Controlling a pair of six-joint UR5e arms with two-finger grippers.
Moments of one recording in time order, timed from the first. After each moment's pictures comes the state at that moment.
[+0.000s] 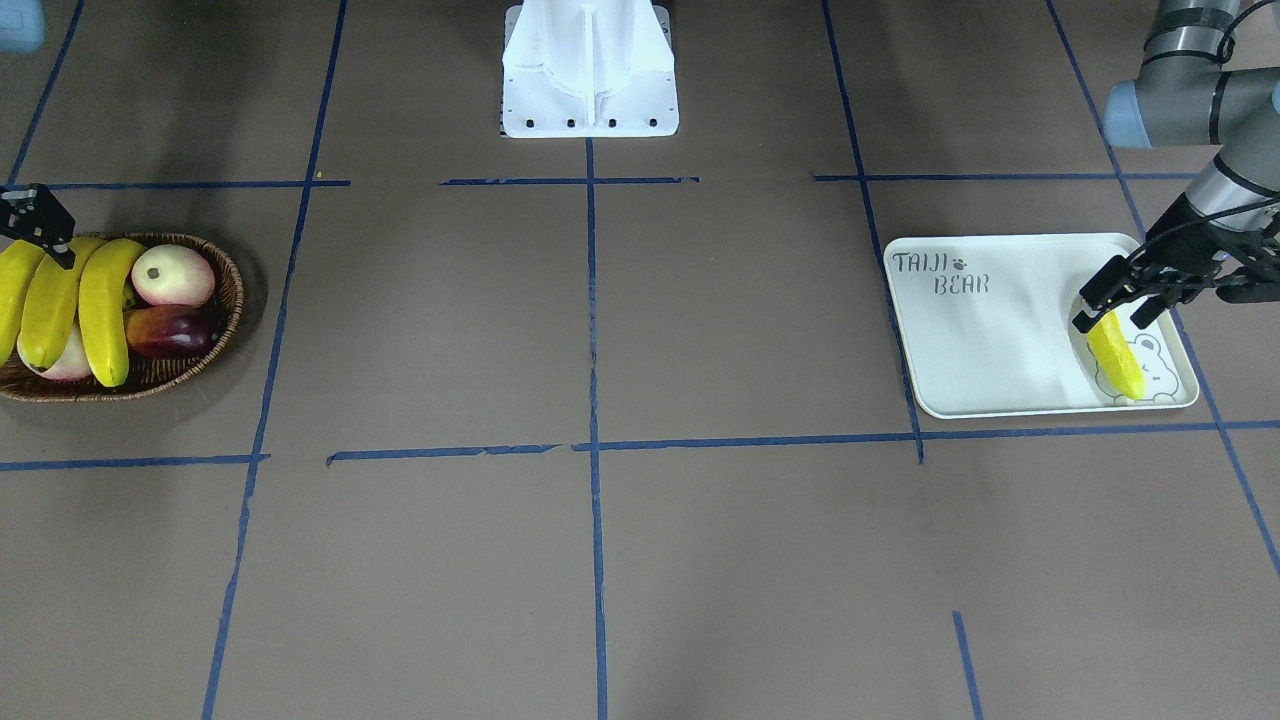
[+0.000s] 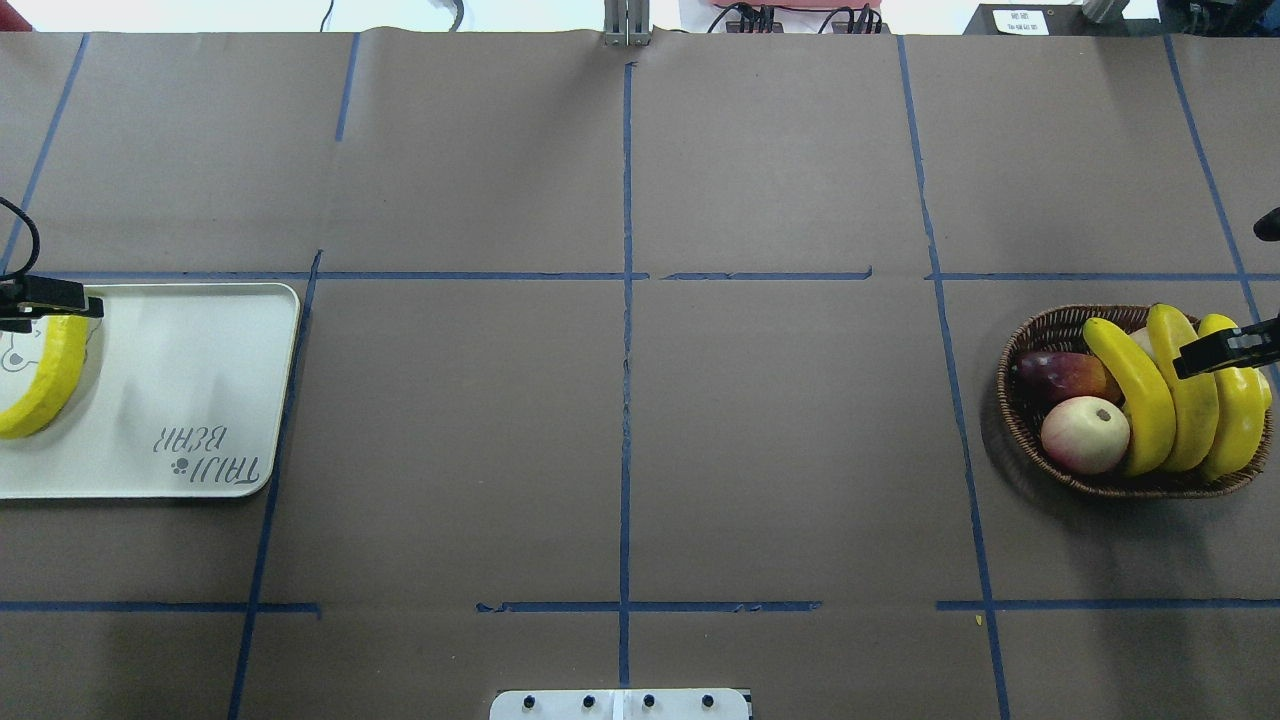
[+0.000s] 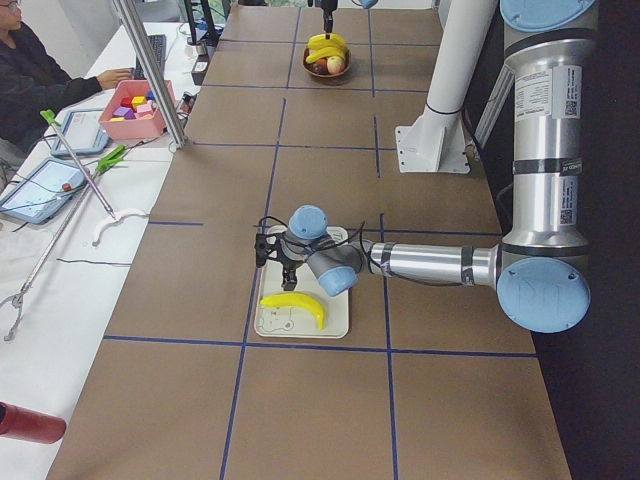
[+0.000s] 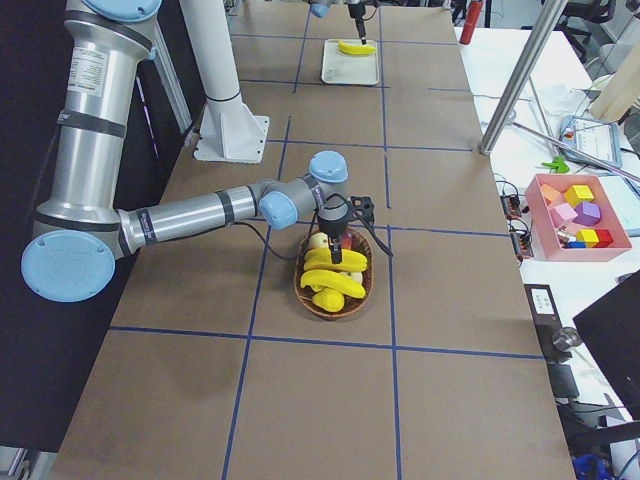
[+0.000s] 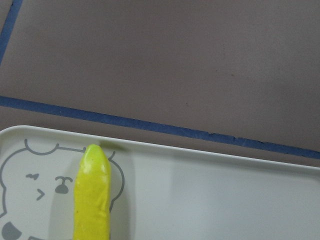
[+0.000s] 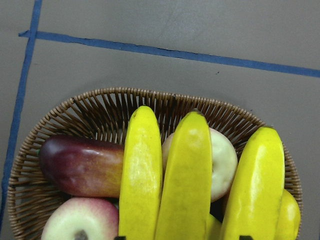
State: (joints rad) left arm -1.06 -1.49 -1.58 -2.49 -2.13 -1.05; right arm 1.07 -1.77 1.99 -1.30 2.15 0.56
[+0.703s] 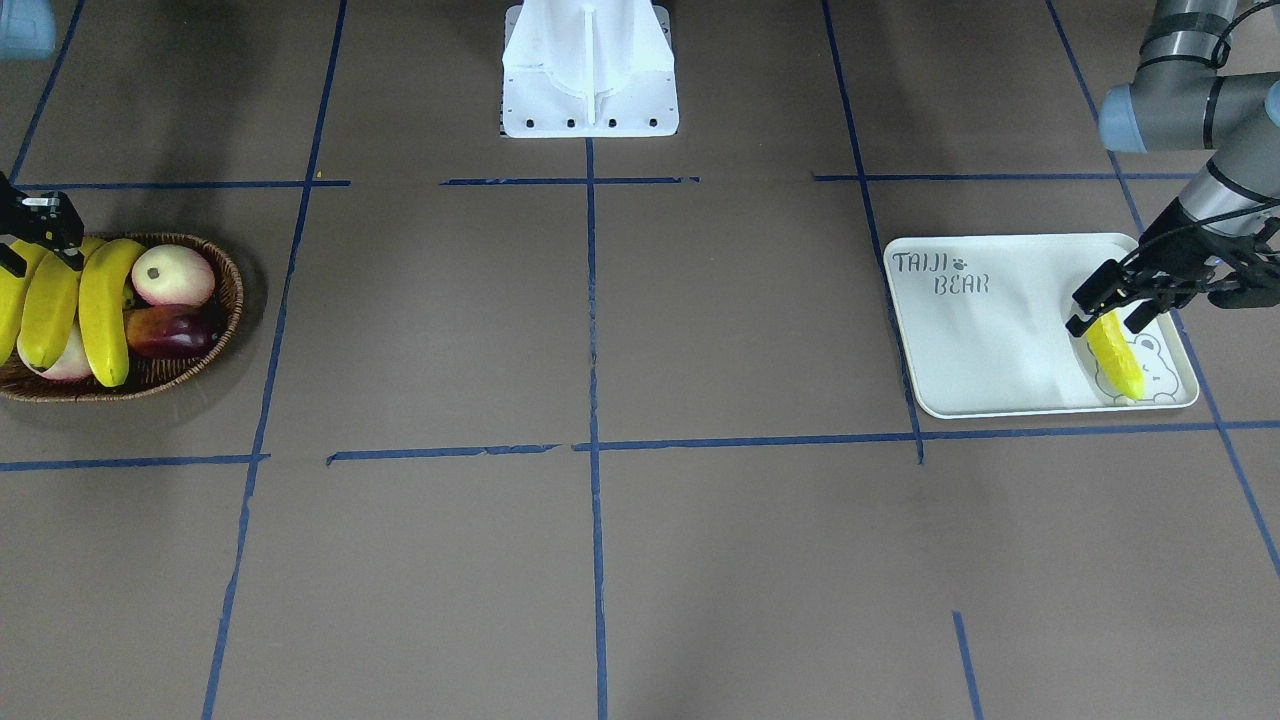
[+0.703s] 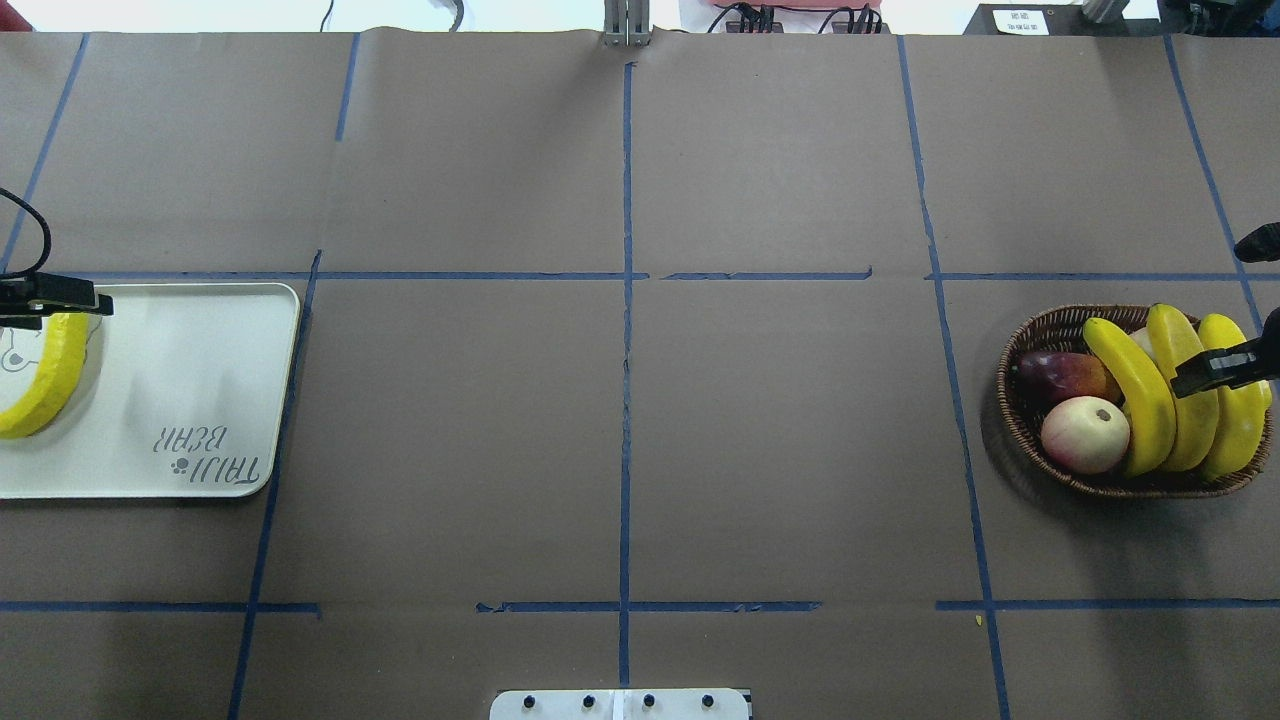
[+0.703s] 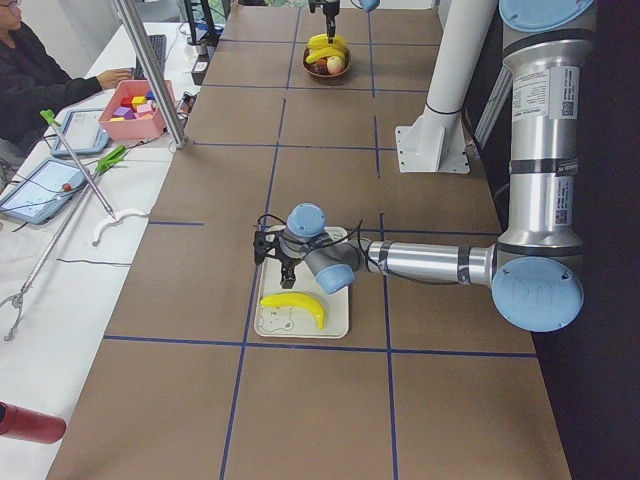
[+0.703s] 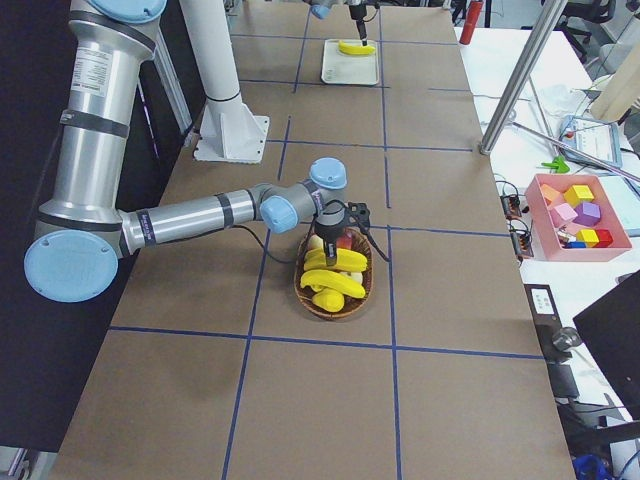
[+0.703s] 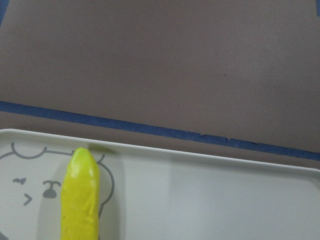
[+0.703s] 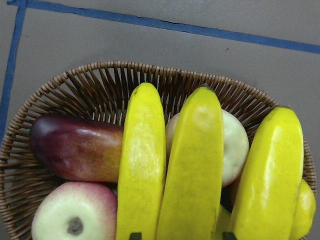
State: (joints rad) left arm -1.06 -1.51 -1.57 -2.49 -2.13 -1.05; right arm 1.03 -1.78 1.97 -1.30 2.15 0.55
